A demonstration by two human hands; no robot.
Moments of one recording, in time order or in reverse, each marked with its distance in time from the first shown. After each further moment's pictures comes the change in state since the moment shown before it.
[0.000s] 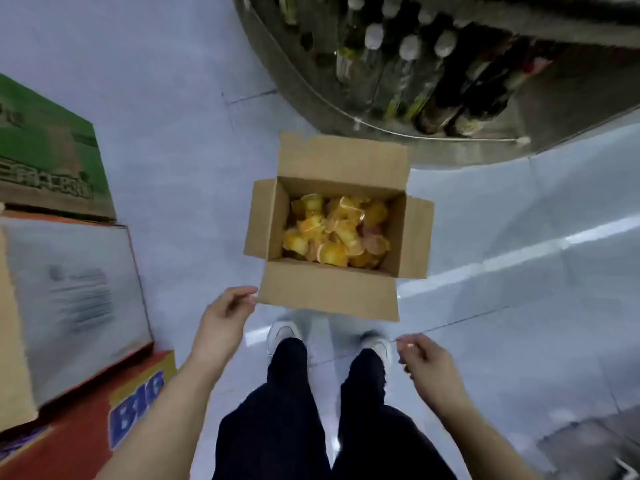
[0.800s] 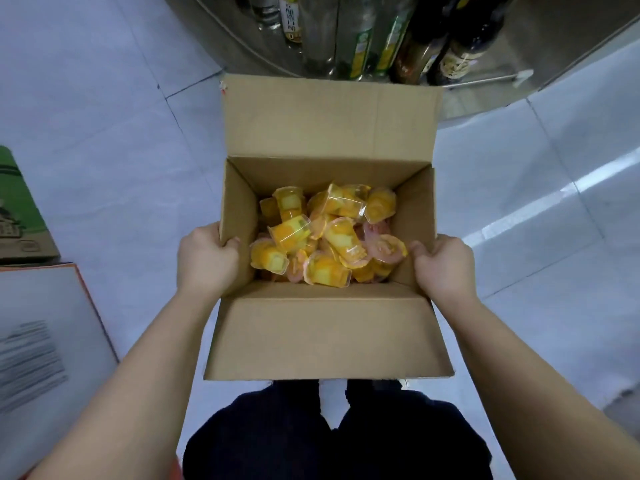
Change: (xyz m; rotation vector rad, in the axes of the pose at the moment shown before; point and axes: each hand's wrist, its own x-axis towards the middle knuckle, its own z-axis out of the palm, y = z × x) left_hand 0.126 0.038 0.054 0.551 0.176 0.311; right_hand 0.147 -0.027 0.000 -0.065 0.501 -0.170
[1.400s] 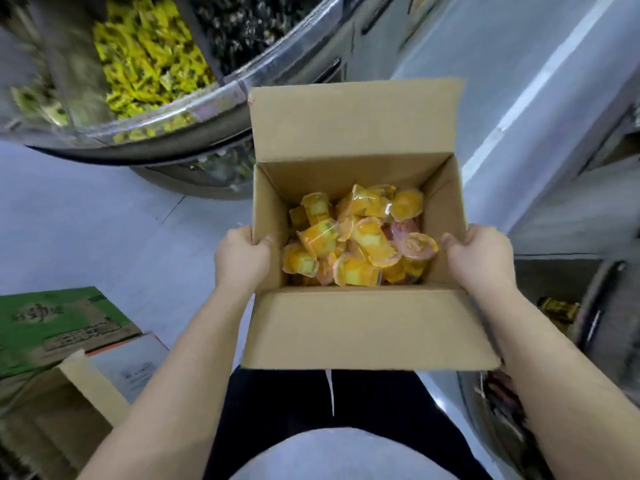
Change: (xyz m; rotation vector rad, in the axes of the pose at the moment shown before) left_hand -0.299 0.363 -0.182 0.086 -0.241 0.194; right_hand -0.221 0.041 -0.463 0.083 0.246 0.208
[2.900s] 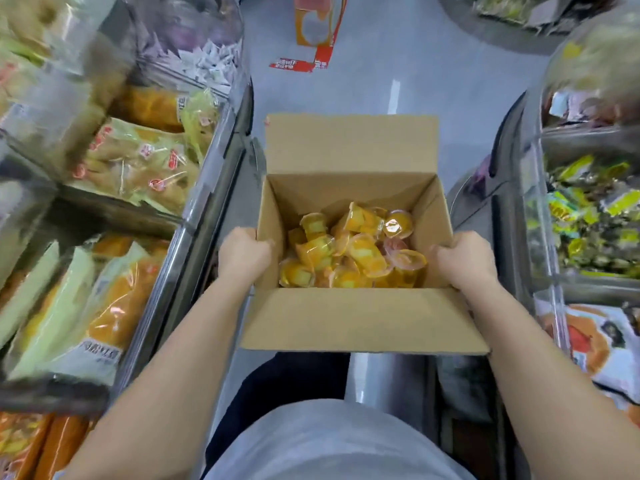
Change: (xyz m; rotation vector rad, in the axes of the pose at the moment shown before) left_hand 0.379 1.133 0.431 0.166 -0.256 0.507; right_hand 0.962 0.169 -0.579 0.223 0.298 0.502
